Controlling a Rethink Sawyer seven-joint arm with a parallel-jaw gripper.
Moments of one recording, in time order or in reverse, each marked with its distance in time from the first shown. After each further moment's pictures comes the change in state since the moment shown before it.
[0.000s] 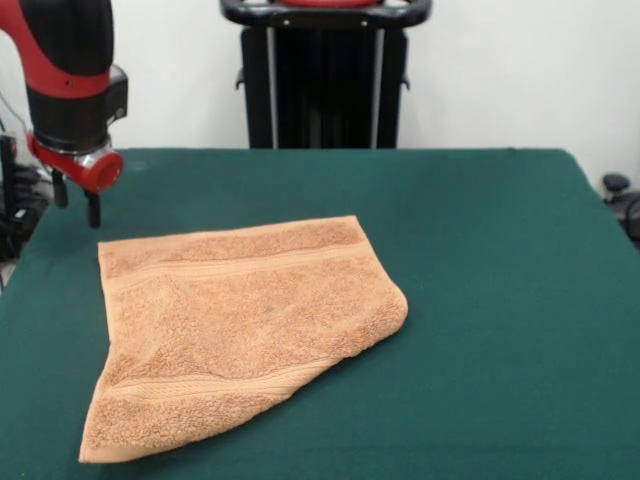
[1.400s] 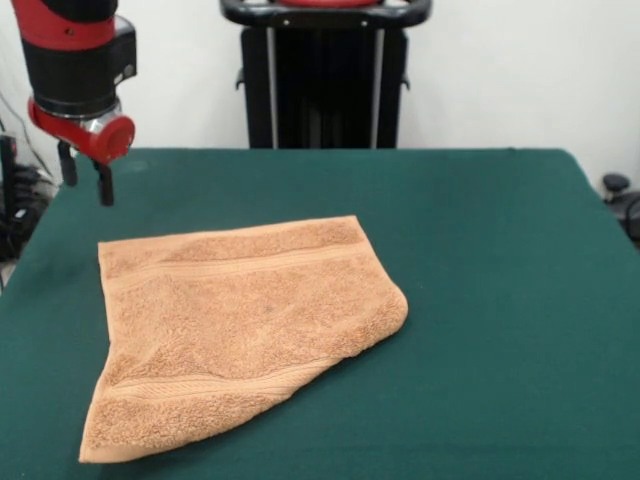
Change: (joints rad) arm 0.018 -0.134 0.100 0.007 0.034 0.179 0.000
